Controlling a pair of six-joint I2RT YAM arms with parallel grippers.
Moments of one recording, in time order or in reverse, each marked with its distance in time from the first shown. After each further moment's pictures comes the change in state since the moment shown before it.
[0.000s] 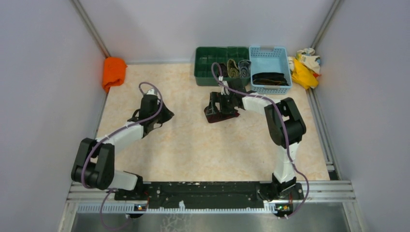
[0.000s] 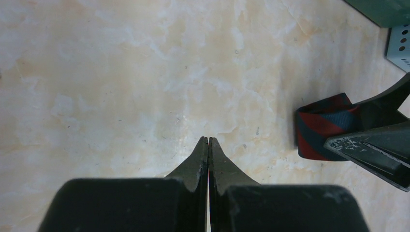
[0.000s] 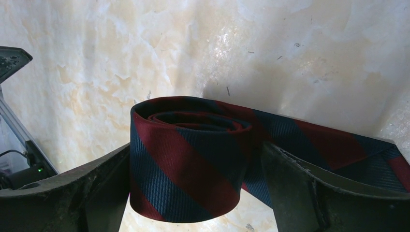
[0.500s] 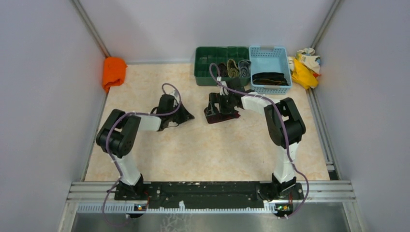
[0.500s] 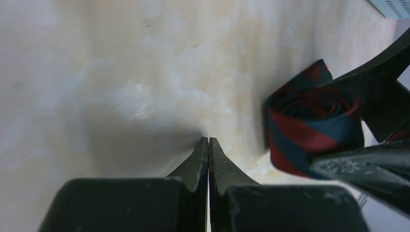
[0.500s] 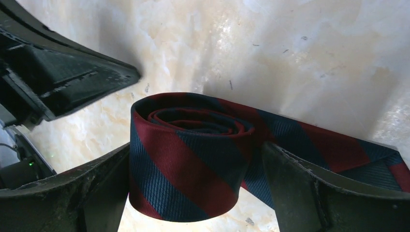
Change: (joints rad) left arm -0.079 0.397 0.086 0.281 0.254 -0.084; right arm 0.016 -0.001 0.019 -0.048 0.005 -0.034
